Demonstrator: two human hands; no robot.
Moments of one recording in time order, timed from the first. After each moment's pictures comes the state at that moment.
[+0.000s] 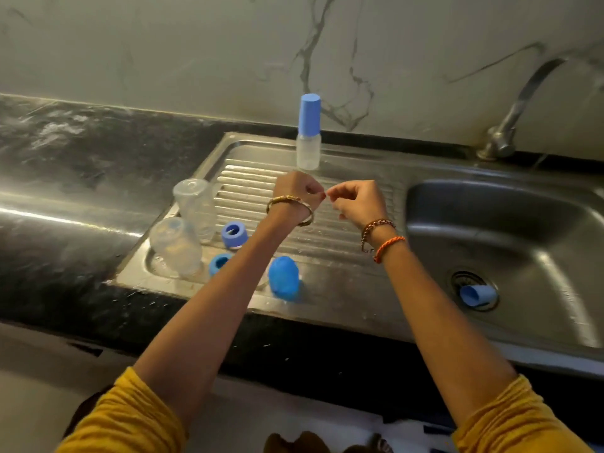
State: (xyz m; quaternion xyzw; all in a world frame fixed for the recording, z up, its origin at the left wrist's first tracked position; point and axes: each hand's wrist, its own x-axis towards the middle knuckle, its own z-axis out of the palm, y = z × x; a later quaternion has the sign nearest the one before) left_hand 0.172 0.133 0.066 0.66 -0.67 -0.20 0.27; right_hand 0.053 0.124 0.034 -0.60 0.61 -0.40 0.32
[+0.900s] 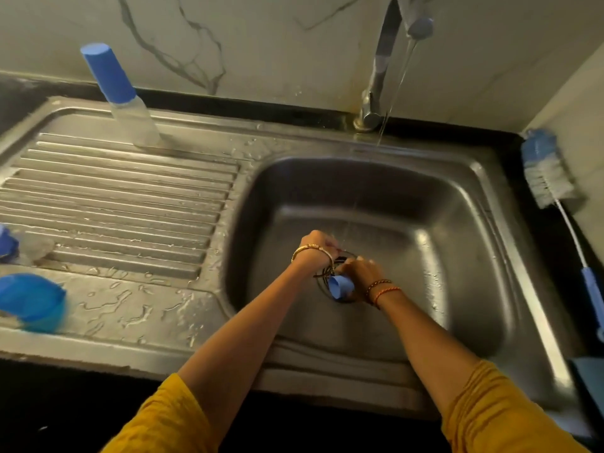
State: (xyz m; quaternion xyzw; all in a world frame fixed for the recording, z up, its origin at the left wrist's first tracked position) left_hand -0.160 0.113 -0.060 0.64 -0.62 -0.44 0.11; right_hand -0.287 0.123 -0.134 -0.78 0.58 0.19 0.13
